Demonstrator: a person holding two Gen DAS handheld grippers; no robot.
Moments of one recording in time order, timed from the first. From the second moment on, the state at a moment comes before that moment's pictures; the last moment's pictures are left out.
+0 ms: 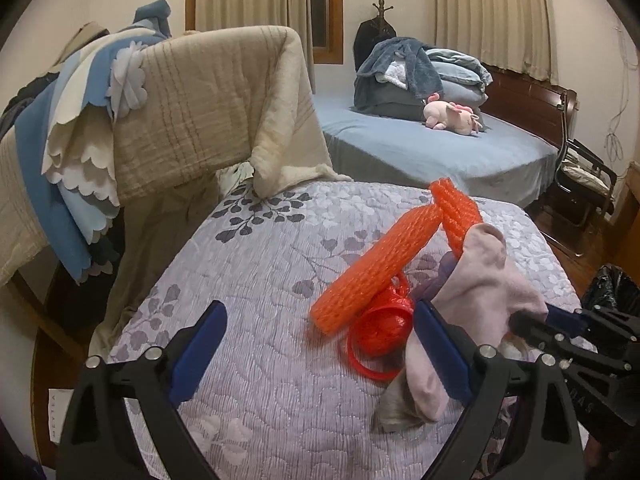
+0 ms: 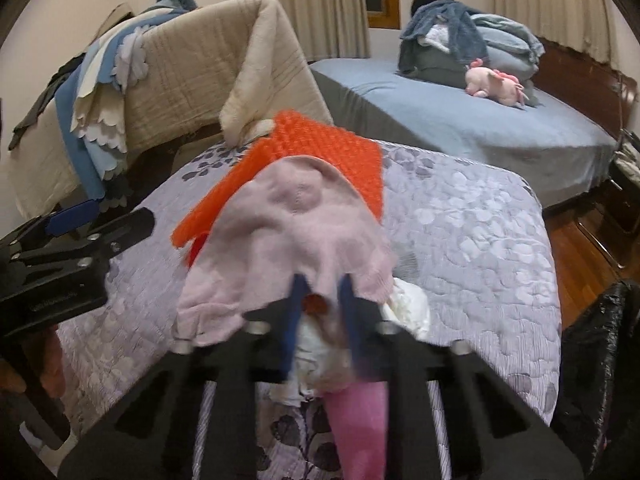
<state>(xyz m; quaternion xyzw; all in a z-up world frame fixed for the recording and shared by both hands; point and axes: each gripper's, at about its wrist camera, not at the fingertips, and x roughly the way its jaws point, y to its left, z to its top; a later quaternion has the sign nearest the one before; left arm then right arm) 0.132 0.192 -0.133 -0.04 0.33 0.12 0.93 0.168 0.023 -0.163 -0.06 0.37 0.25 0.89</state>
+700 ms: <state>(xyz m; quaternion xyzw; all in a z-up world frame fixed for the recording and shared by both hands) 0.122 0.165 -0.110 -0.03 0.31 0.10 0.94 0.121 -0.030 -0.102 -0.03 0.32 0.26 0.91</state>
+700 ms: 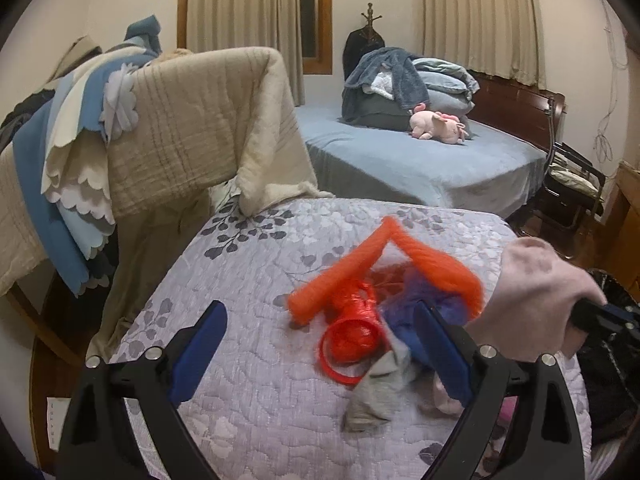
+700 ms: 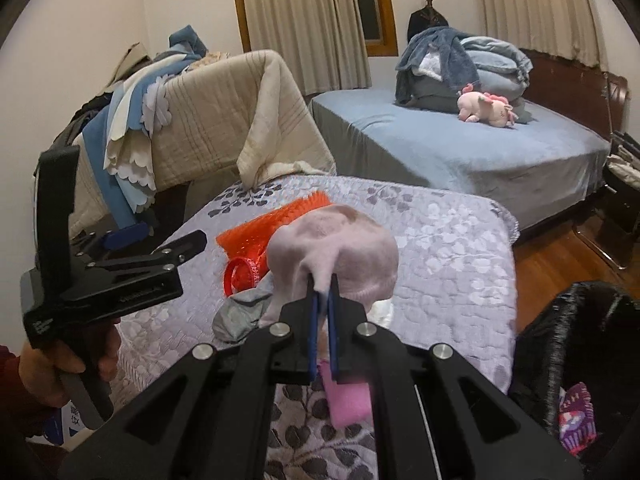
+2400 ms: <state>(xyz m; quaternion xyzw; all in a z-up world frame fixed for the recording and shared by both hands) 0.138 0.066 -0.156 -0.02 0.40 -0.06 0.91 0.147 -0.118 -0.127 0.01 0.35 0.15 0.93</state>
